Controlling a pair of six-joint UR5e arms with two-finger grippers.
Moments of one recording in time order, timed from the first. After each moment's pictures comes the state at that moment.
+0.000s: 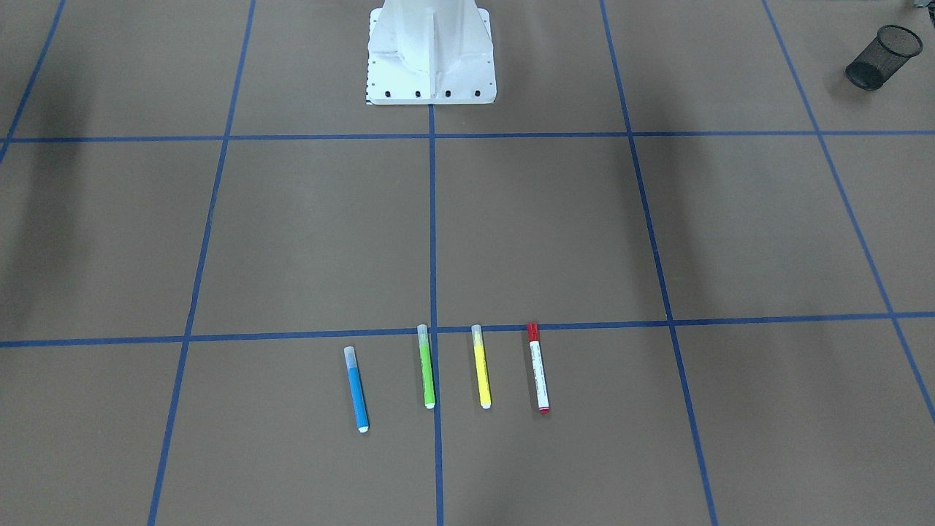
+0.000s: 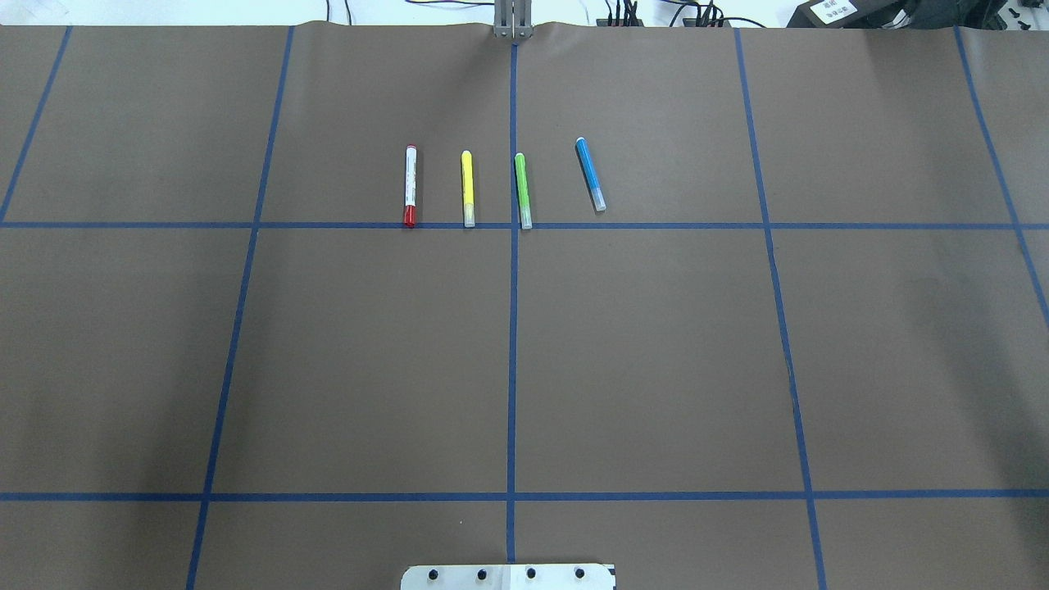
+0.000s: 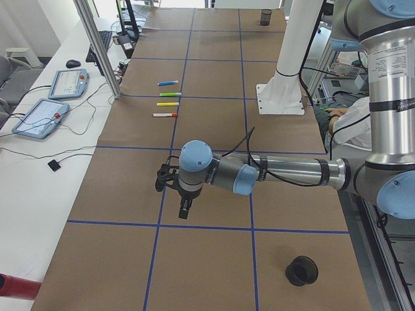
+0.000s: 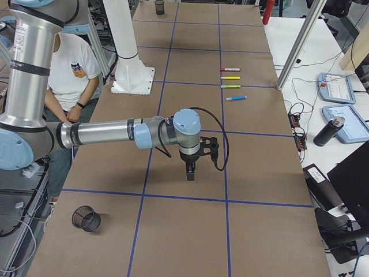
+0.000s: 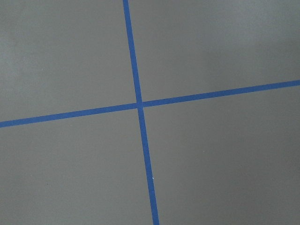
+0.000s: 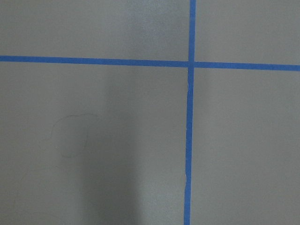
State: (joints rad) left arm -1.54 -1.41 -1.77 -1.82 -2.37 -0.09; right arm 1.48 -1.80 1.92 -1.48 2.34 0.17
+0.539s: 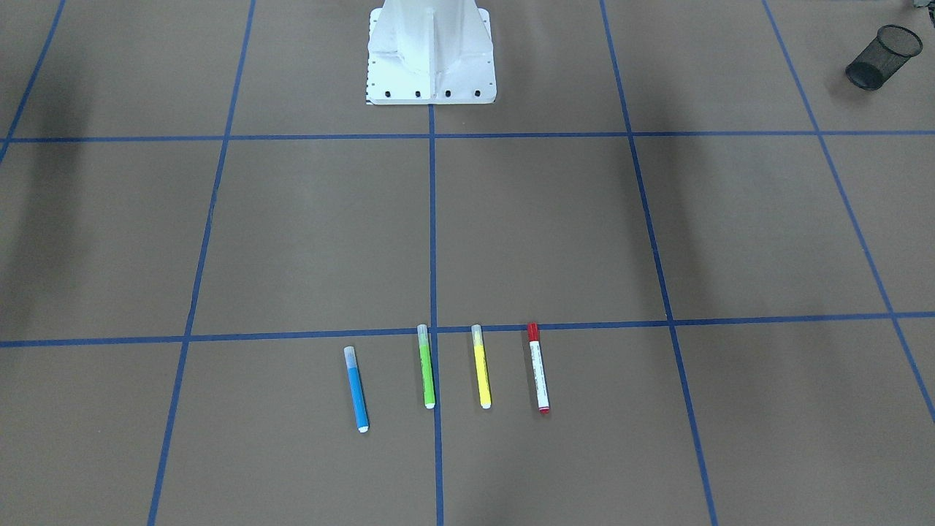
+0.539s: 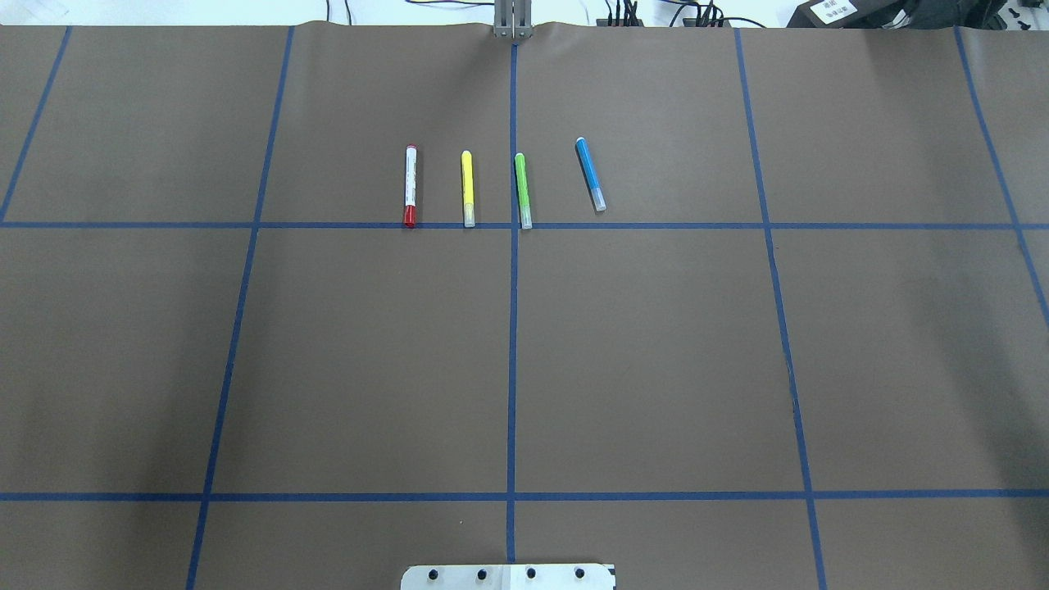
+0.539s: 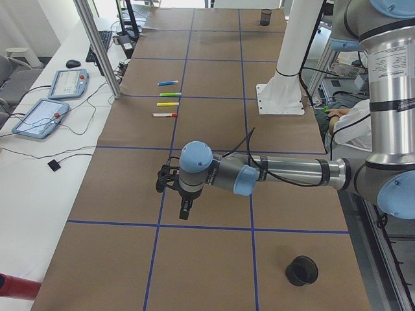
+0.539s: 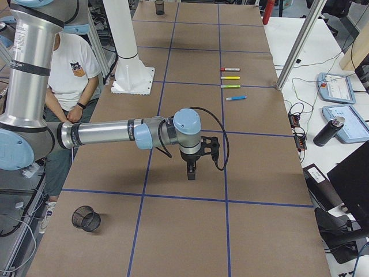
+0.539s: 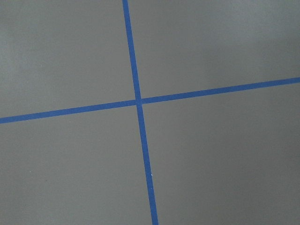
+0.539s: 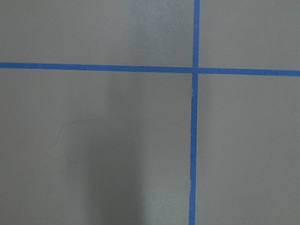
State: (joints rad) left arm -1.54 -1.41 -1.76 -1.82 -2.37 -0.09; right arm 1.48 -1.80 1.91 -1.46 2.34 0.19
